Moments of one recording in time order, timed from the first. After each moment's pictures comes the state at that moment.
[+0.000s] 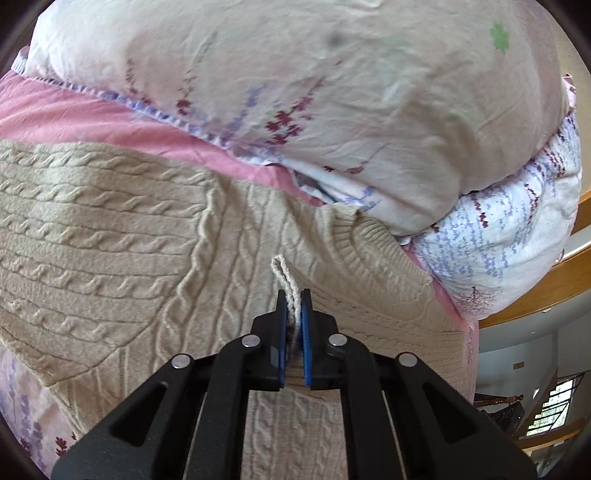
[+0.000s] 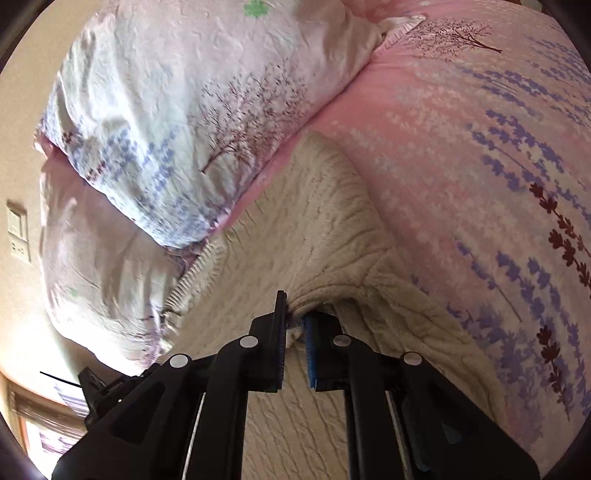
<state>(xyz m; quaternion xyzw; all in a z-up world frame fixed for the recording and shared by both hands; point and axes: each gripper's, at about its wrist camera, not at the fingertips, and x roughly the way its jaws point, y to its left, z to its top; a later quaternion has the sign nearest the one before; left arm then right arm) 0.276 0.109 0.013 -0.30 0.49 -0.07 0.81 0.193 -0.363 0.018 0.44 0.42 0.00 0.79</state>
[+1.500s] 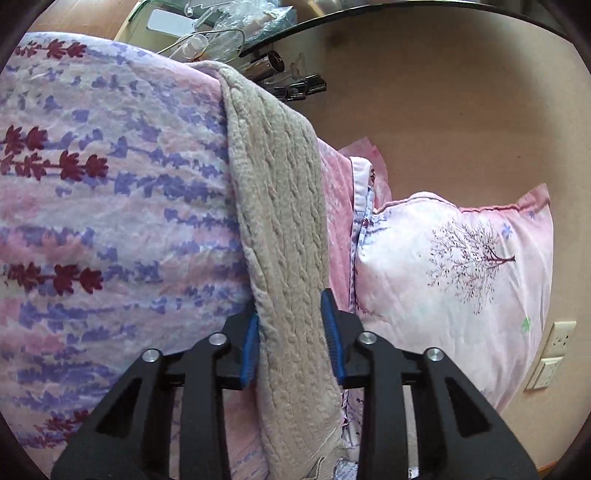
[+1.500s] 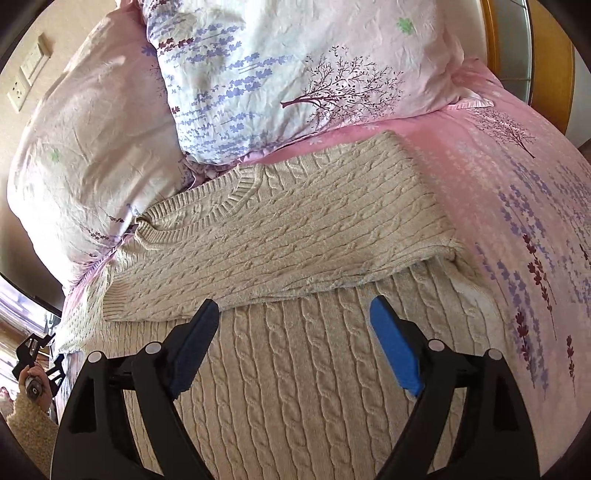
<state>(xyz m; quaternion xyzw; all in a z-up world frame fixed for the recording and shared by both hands) 0.123 0.422 -0.038 -0.69 0.22 0.17 0.66 0.178 -0.278 0.072 0.22 0.46 0.00 0.86</state>
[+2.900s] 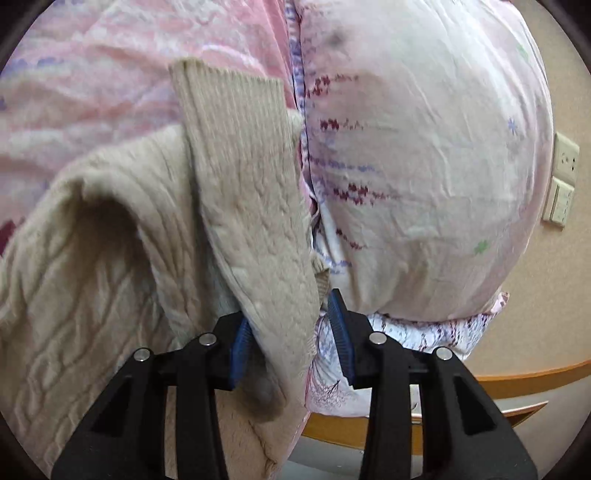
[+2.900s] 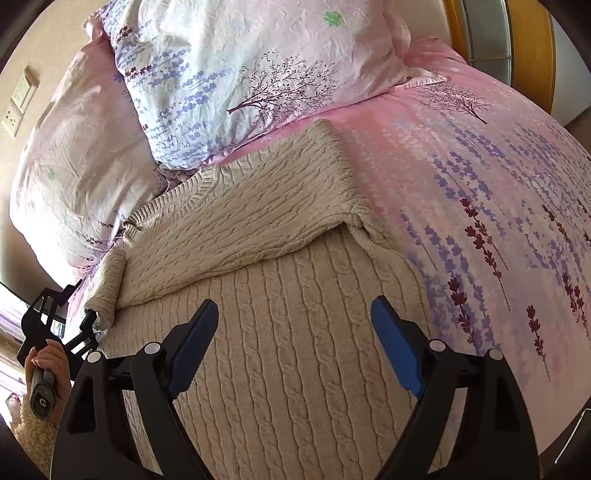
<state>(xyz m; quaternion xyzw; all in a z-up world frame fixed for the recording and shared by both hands) 0.184 0.165 -0.027 -0.70 0.29 -0.02 0.65 0.144 -0.331 0.069 0.25 0.46 -0.01 0.85</state>
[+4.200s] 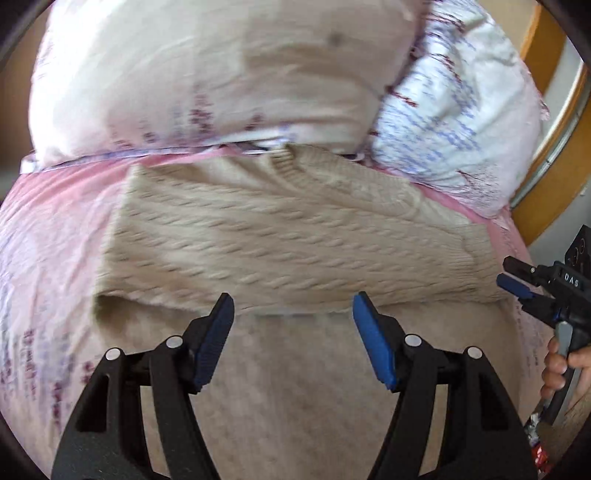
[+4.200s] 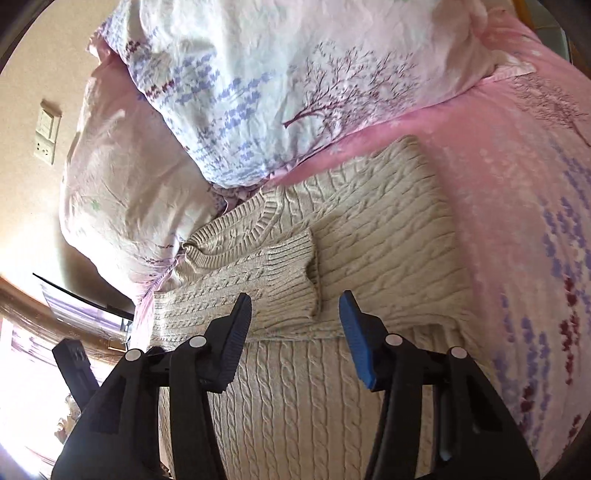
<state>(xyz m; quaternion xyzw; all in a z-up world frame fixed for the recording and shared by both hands) 0.169 0.046 0.062 -0.09 0.46 -0.06 0.88 0.220 -0.339 0.053 0.33 0.47 0.14 0.81</state>
